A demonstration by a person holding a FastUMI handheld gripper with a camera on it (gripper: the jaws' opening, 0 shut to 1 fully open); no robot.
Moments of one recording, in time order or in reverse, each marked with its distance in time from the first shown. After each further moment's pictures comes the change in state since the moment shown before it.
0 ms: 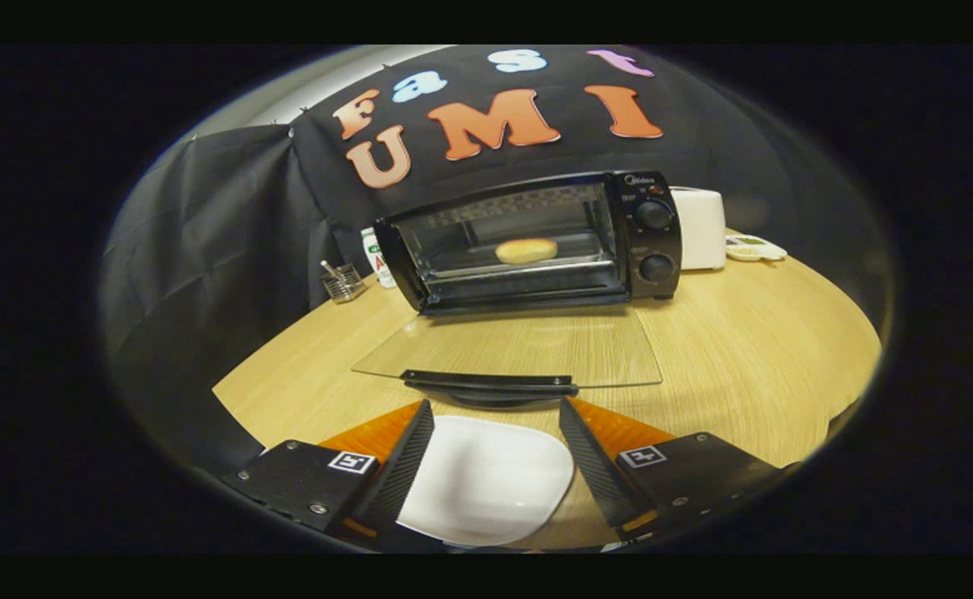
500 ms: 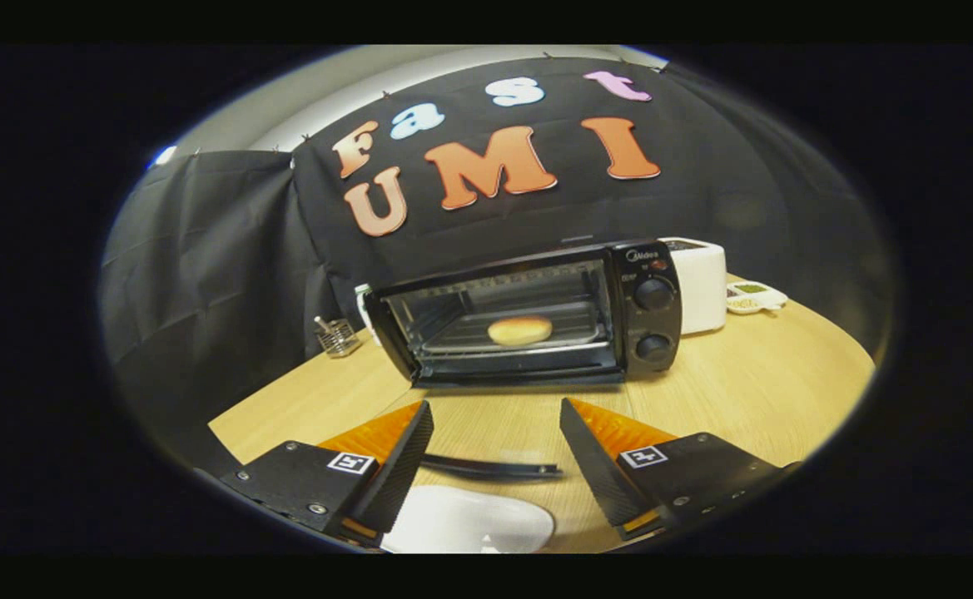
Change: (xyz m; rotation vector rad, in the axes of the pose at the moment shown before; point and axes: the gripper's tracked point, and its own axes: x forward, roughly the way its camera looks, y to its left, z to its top) arm 0.005 0.002 0.077 -0.006 -0.219 0.012
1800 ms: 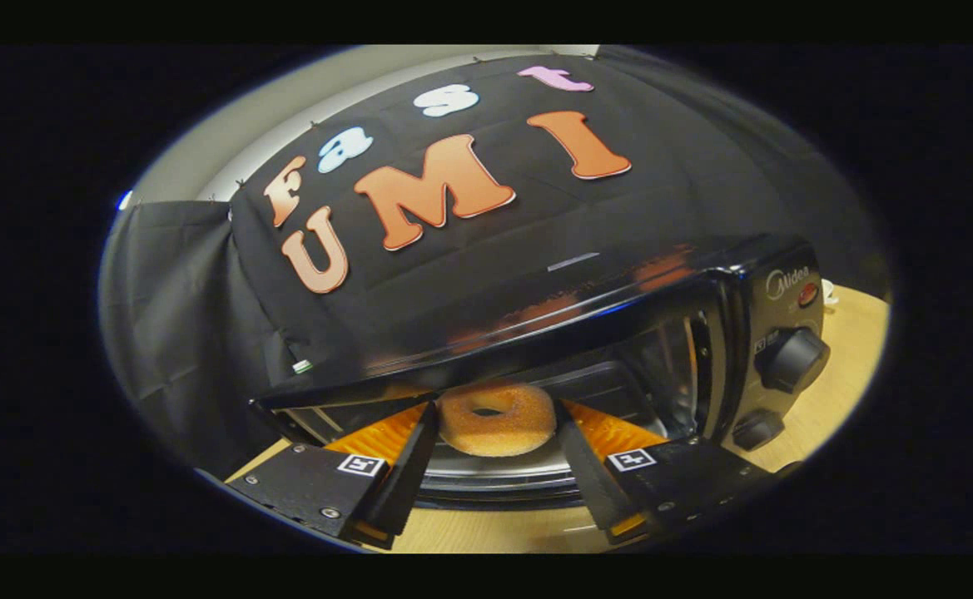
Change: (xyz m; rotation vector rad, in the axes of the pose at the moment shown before) arm 0.170 -0.029 0.091 0.186 -0.181 -0.085
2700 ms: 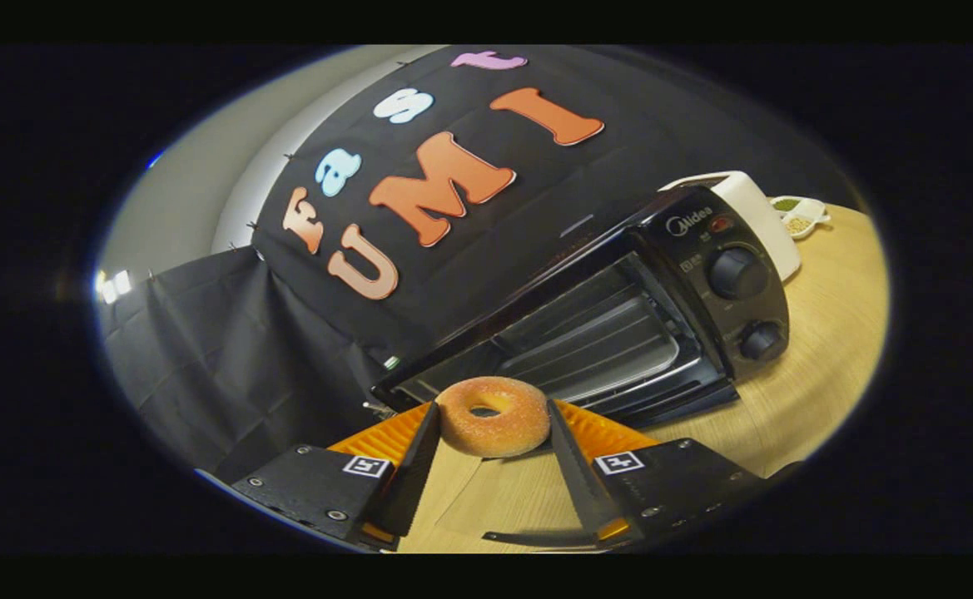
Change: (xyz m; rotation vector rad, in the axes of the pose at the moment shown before) arm -0.070 0.038 -0.009 0.283 0.141 0.204
